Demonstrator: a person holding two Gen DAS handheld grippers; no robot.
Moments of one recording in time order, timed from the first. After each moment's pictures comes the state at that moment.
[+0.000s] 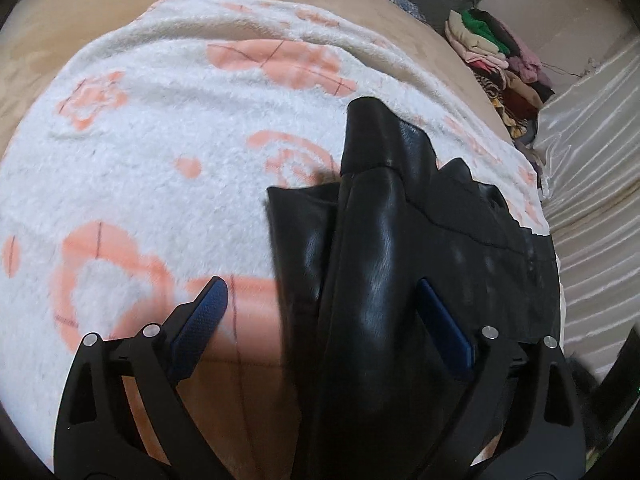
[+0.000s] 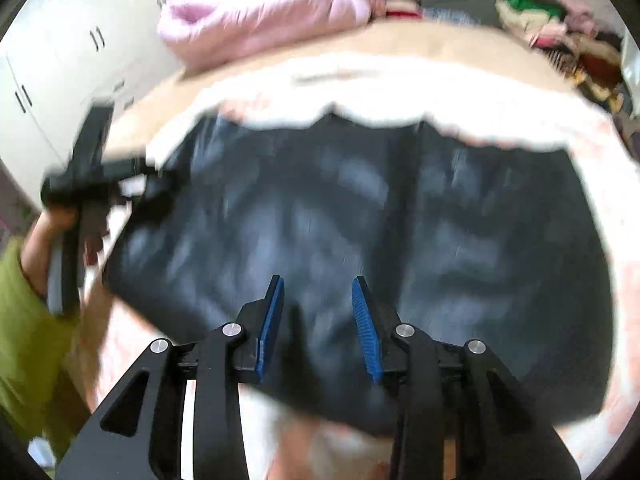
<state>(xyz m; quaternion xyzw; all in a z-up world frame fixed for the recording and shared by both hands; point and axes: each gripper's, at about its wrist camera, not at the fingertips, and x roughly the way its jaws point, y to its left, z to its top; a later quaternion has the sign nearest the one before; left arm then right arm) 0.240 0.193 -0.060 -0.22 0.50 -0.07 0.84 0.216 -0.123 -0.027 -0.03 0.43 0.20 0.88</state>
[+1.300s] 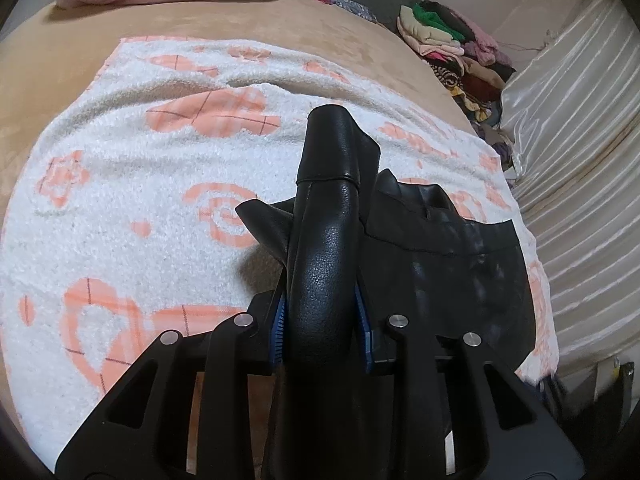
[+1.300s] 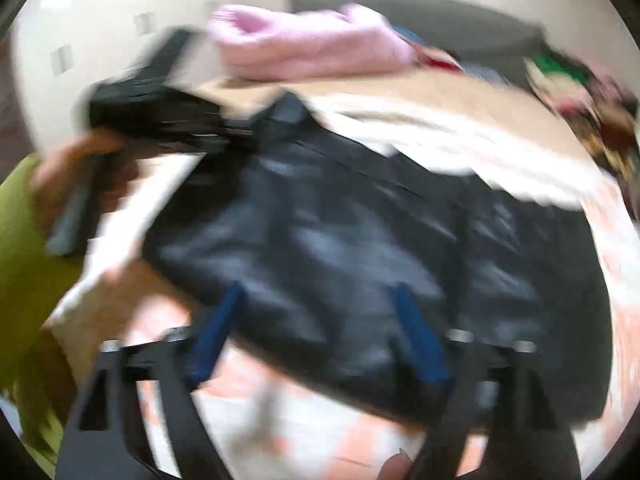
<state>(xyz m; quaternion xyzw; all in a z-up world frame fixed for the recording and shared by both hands) 0.245 0.164 -0.007 -0.18 0.47 -0.13 0.85 0.125 -0.044 -0.031 -0.14 0.34 0.29 0.88</state>
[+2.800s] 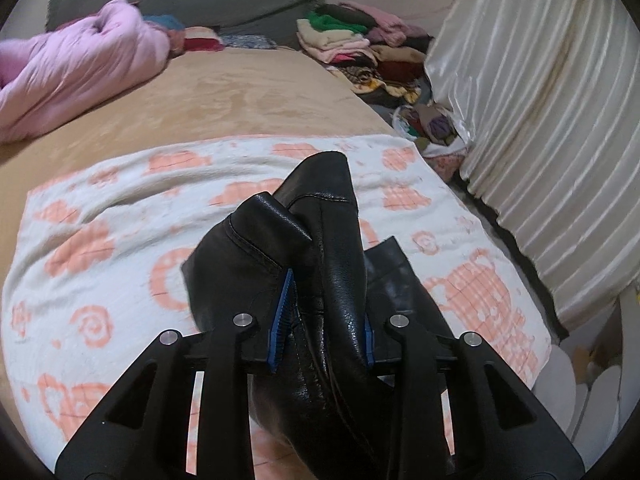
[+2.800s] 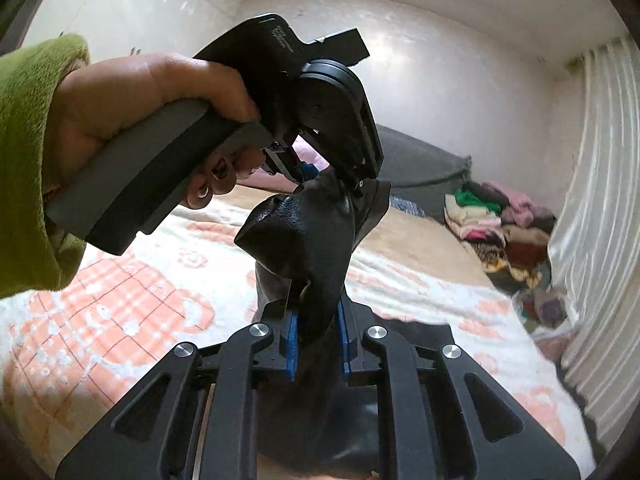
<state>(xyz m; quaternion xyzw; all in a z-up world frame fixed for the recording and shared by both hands) 0.253 -0.045 0.106 -0.05 0.41 -0.22 0.89 0.081 -0.145 0.027 -0.18 0.12 0.13 0.97</state>
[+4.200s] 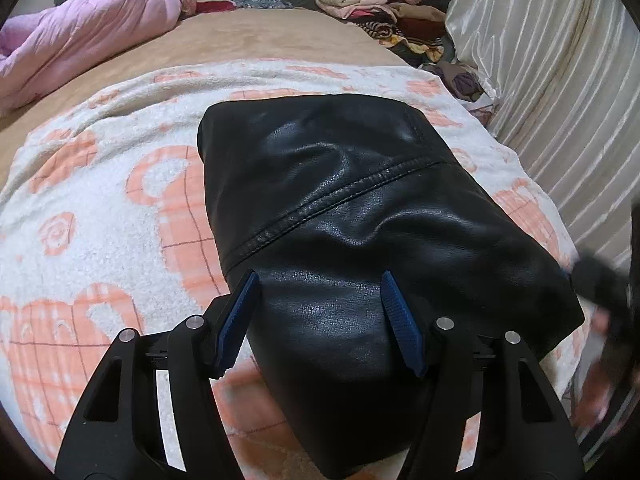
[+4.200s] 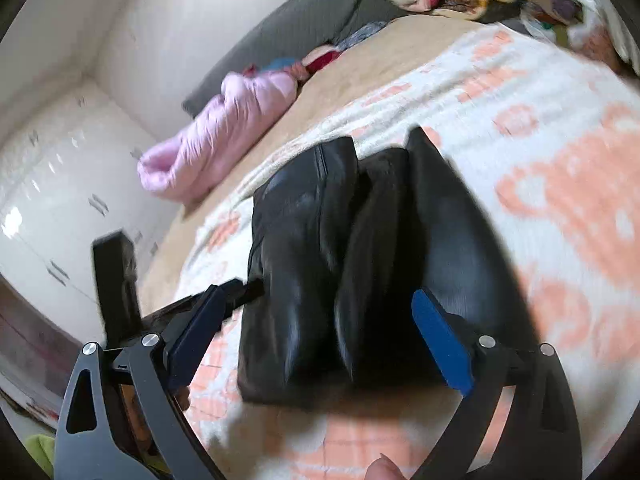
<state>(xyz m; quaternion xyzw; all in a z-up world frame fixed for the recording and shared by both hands) 0.206 -0.073 -0.009 -0.01 0.45 -0.17 0.88 0.203 -0.303 -0.001 0.21 0.41 0.19 0.87</state>
